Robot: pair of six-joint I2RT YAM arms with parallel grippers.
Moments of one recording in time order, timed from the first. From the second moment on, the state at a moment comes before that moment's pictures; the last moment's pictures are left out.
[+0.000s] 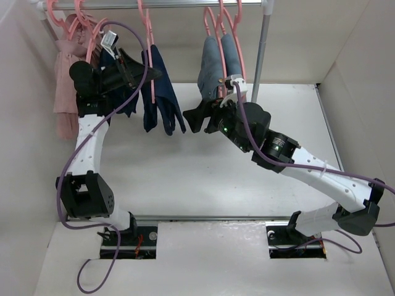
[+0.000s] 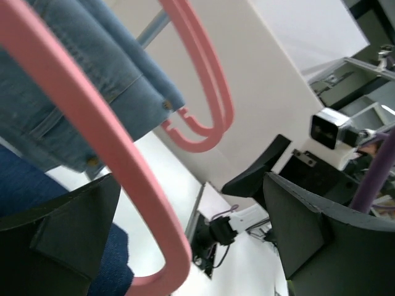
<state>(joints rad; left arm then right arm) 0.08 1.51 1.46 0.49 1.21 -1.25 1.02 1.35 1.49 -0.16 0.36 0.44</state>
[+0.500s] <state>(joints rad) 0.09 1.45 1.56 -0.28 1.02 -0.63 1.02 1.35 1.45 -0.18 0.33 0.44</state>
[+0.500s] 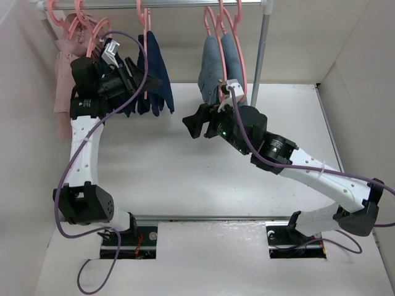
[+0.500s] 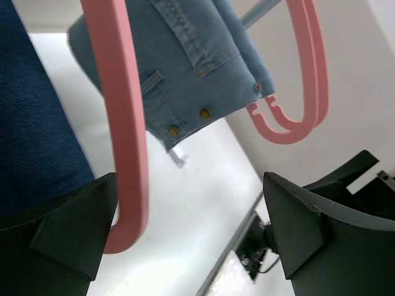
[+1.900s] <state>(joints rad) 0.09 0.16 0.48 -0.36 0.33 0.18 0.95 0.94 0.64 -0.23 0.68 0.68</state>
